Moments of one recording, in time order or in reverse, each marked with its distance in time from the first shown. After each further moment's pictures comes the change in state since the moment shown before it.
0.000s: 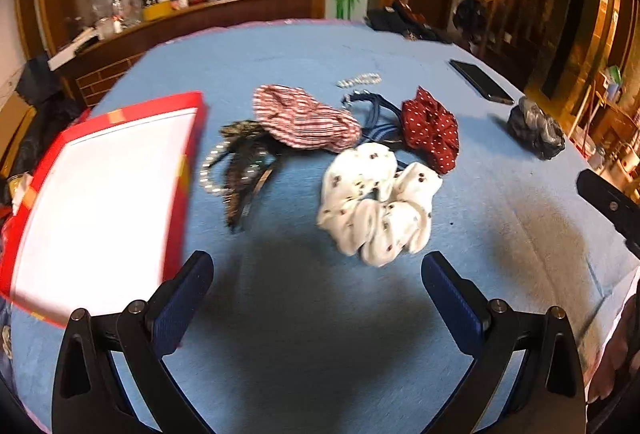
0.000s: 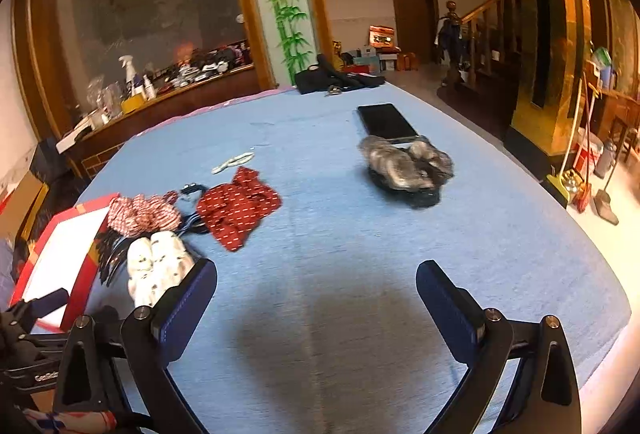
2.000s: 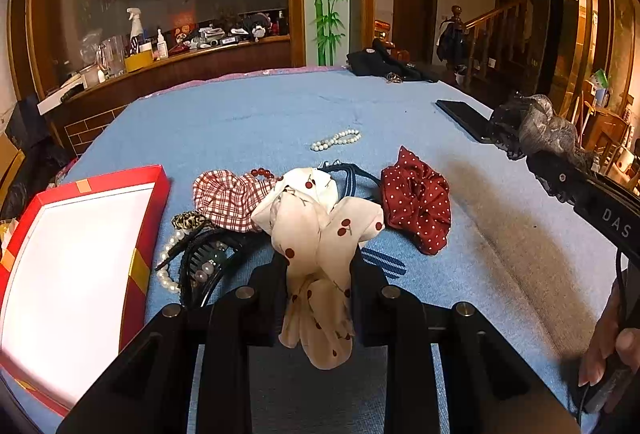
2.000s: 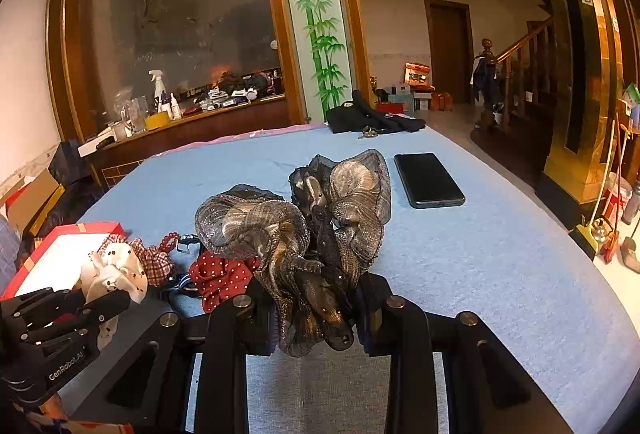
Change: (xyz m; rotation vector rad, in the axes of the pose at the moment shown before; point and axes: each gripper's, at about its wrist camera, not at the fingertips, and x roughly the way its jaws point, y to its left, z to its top) left arm 0.023 -0.024 0.034 0.057 -0.200 0.004; right arm 0.061 0.007 0.033 -0.109 -0.143 0.105
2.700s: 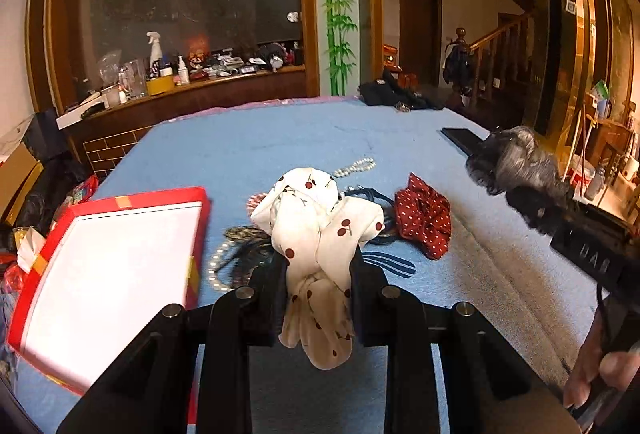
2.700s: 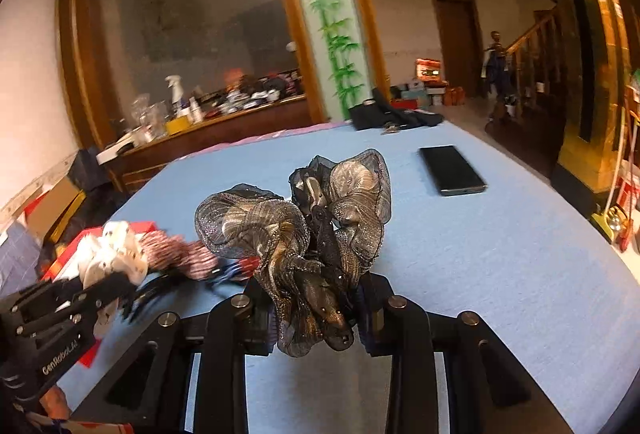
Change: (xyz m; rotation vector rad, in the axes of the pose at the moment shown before) left arm -0.058 0.016 -0.007 -0.008 -0.099 0.041; right arm -0.023 0.029 -0.012 0.023 -0.003 0.081
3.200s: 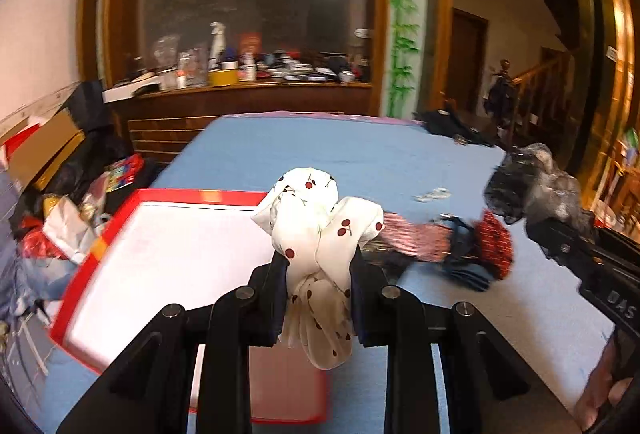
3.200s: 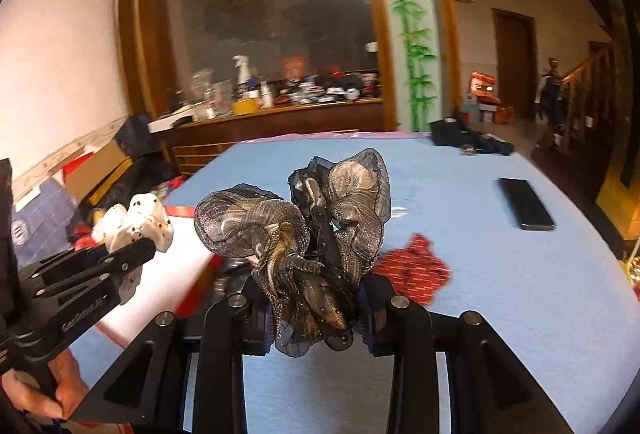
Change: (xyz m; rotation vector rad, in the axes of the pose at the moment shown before) left arm -0.034 0.109 0.004 -0.158 -0.029 0.115; right arm -0.004 0.104 0.017 -0.150 0.030 0.150
